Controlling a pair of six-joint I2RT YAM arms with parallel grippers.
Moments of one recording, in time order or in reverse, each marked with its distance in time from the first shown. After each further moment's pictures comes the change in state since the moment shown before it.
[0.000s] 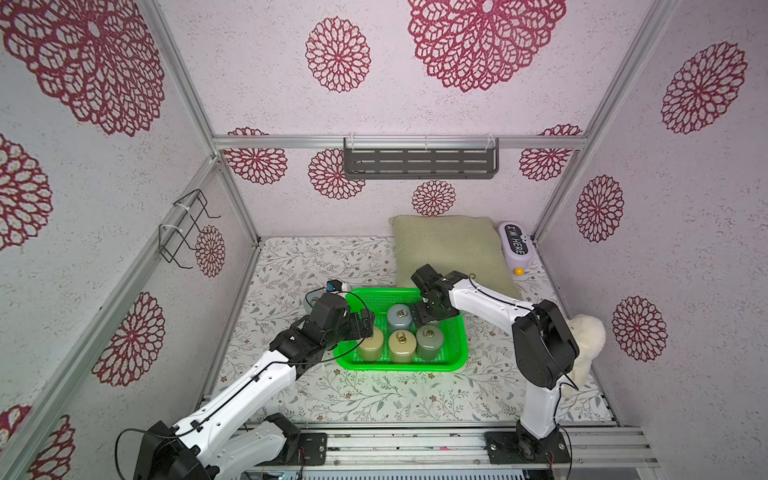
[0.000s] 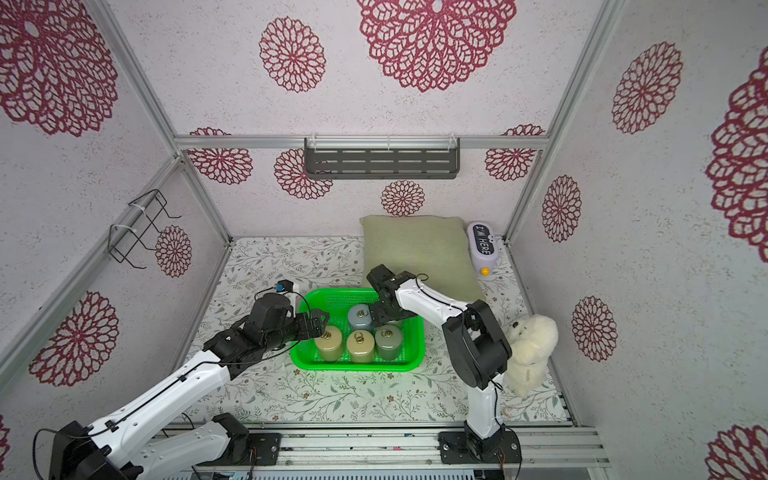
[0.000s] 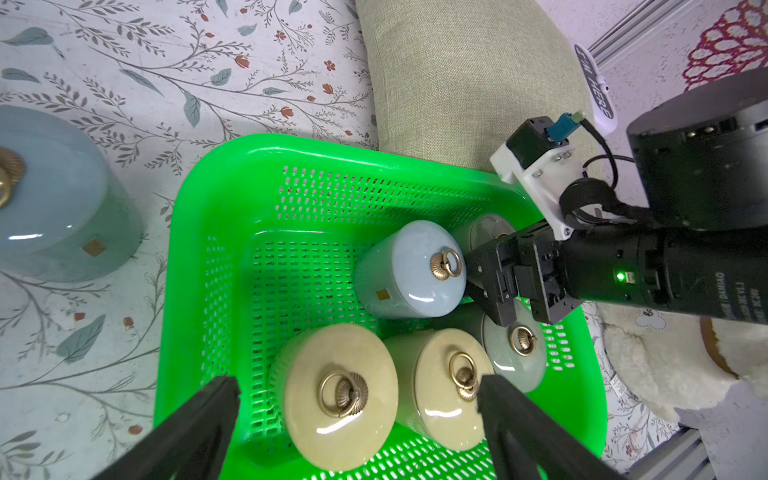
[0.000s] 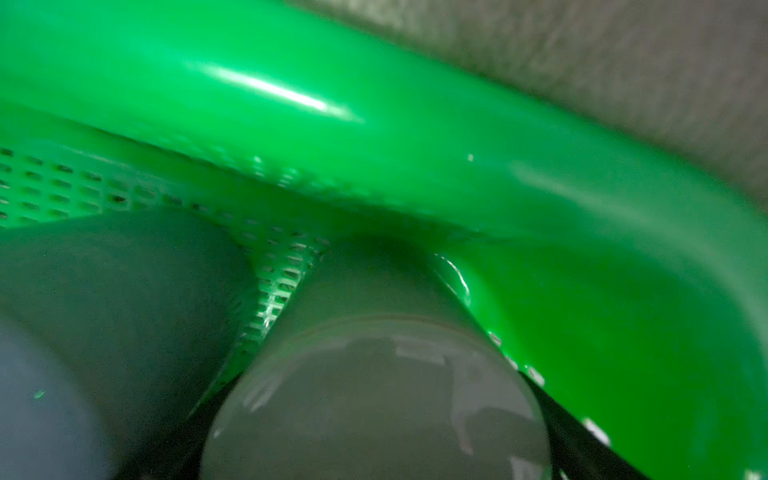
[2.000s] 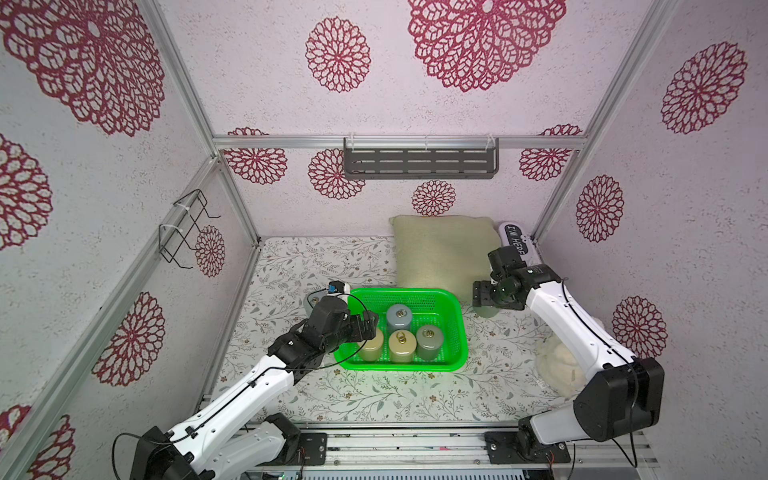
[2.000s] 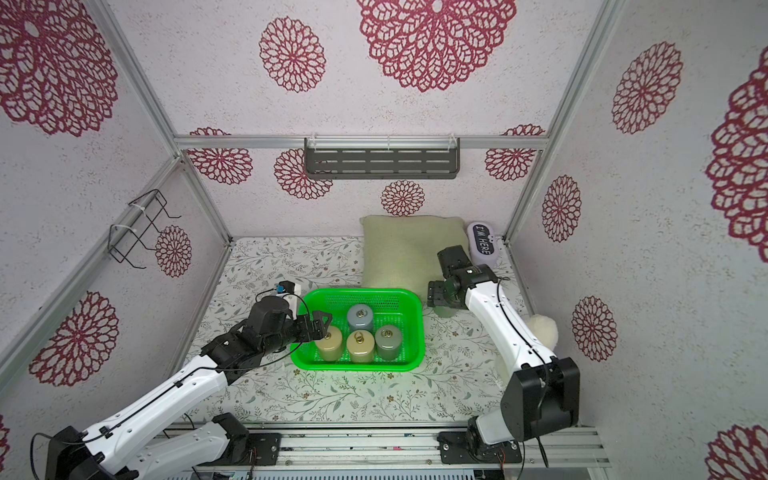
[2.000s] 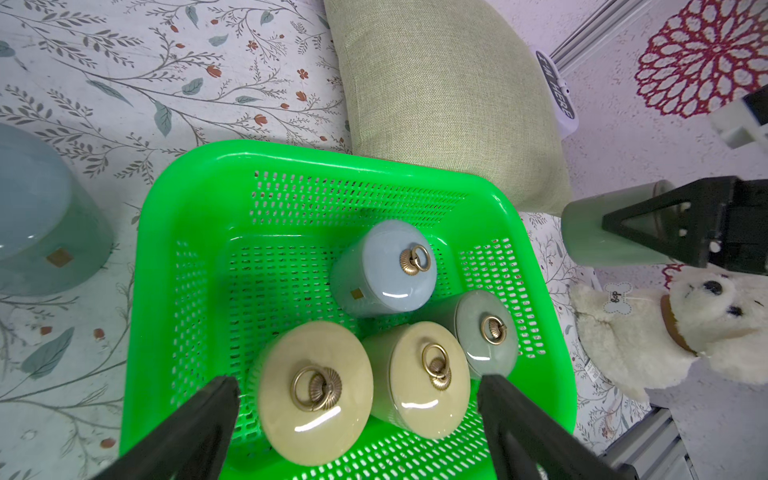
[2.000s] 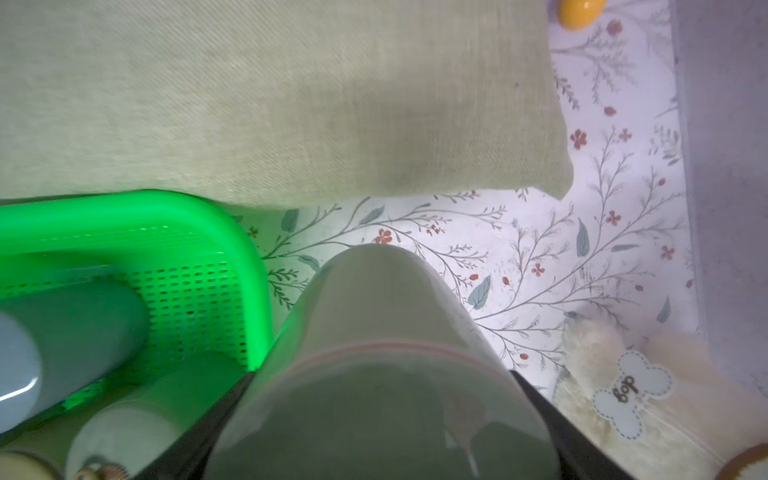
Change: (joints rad) left arm -0.034 -0.036 -0.018 0.029 0.012 0.000; right arm -0.401 -0.452 -0.181 -0.109 -0.018 0.011
